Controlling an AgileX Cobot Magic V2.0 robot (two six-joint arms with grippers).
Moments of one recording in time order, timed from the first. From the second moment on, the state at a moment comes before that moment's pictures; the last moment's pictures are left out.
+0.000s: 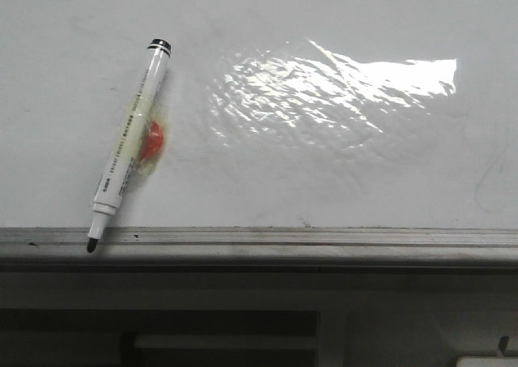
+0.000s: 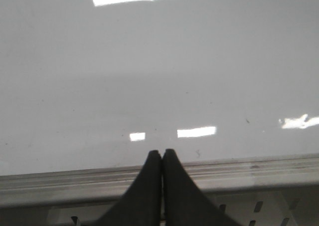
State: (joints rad) left arm -0.11 0.00 0.00 -0.04 0.34 0.01; right arm -0.13 -0.01 0.01 -0.08 0.33 0.10
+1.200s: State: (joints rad) left arm -0.11 0.00 0.00 0.05 0.24 0.01; right arm -0.13 -0.01 0.01 -0.20 0.12 0.10
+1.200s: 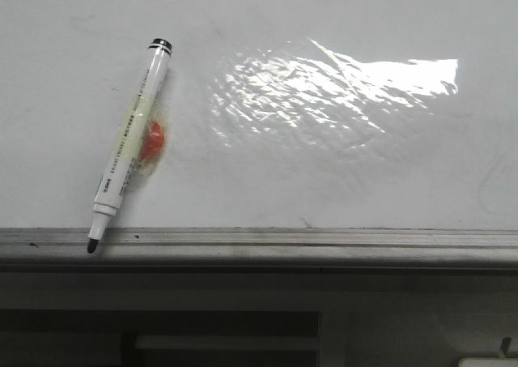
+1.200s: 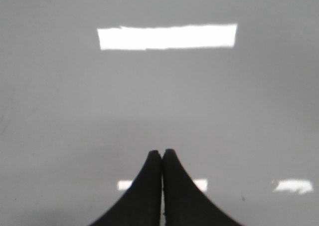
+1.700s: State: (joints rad) left arm -0.11 0.00 0.00 -0.07 0.17 0.01; right arm -0.09 -0.01 0.01 -0.09 0.06 0.13
